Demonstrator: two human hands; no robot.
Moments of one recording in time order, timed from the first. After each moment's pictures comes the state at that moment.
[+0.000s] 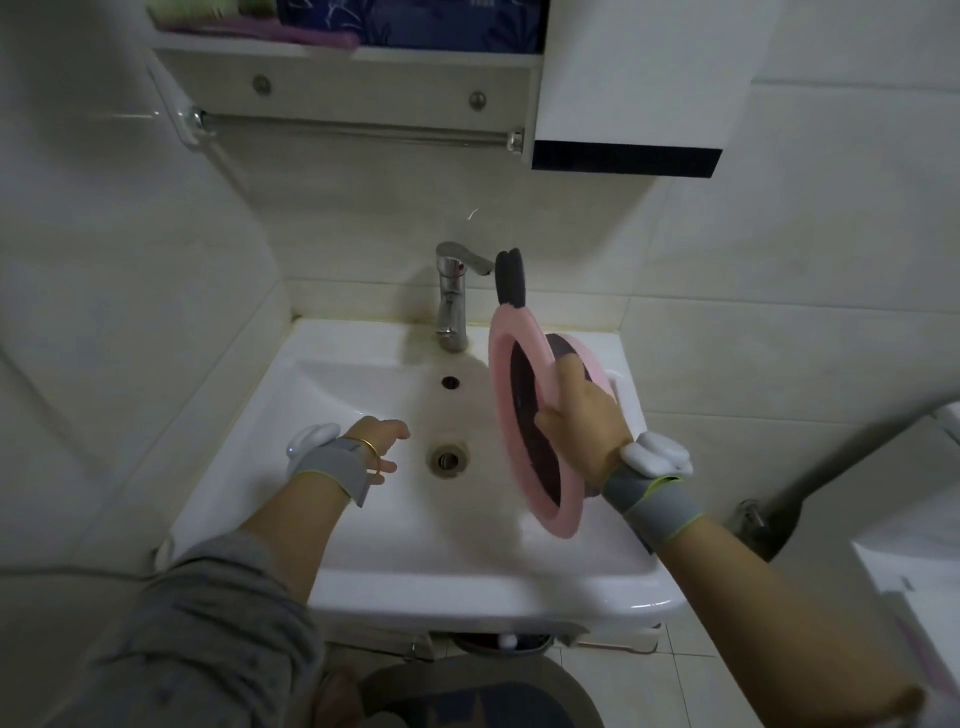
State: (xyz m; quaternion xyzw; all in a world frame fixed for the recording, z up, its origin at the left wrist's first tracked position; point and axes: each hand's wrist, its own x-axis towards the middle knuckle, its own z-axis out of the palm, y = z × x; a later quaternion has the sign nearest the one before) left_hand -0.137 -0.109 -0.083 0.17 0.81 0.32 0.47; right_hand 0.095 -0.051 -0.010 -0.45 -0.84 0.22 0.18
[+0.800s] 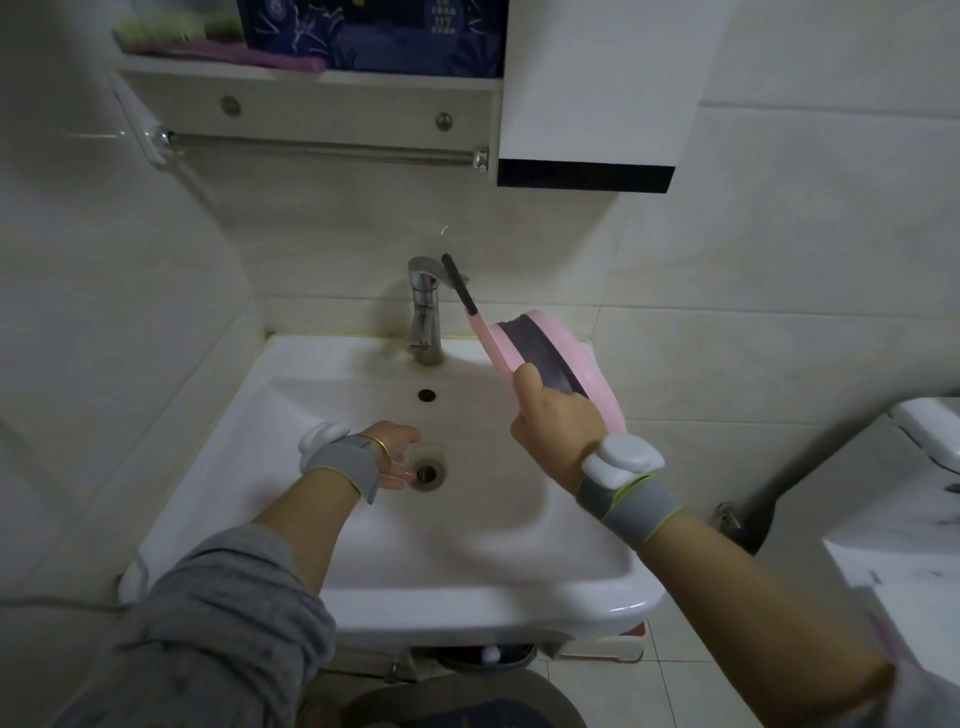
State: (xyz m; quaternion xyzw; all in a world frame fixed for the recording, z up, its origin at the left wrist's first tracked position) left_hand -0.105 -0.083 -0.079 0.20 0.79 0.31 0.49; right_hand 0.089 -0.043 -0.019 -0.41 -0.87 -0.05 0.26
